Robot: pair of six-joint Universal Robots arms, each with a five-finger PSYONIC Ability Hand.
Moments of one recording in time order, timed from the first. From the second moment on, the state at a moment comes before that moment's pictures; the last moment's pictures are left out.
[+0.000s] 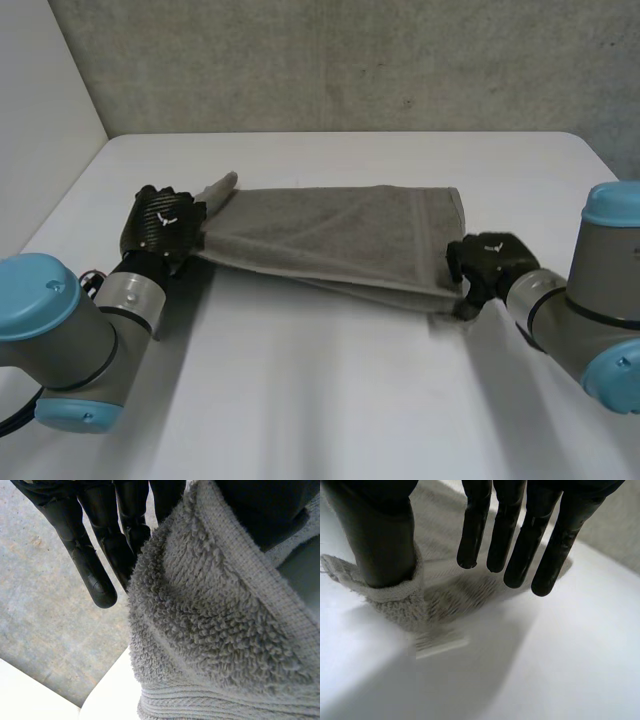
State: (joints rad) left arm 4.38 -1.96 -1.87 3.86 -1.50 3.69; right arm 1.88 -1.09 1.56 -0.01 1.45 2.84; left_hand 1.19 1.22 1.22 1.22 1.03; right_hand 0.72 0.73 0.73 0.73 0.53
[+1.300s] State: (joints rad) left arm 4.51 -1.97 -1.90 3.83 -1.50 3.77; right arm 1.73 -1.26 1.75 -0.25 1.41 2.53; left_hand 0.26 0.25 0.25 0.25 0.08; right_hand 1.33 1.35 1.34 1.34 1.16
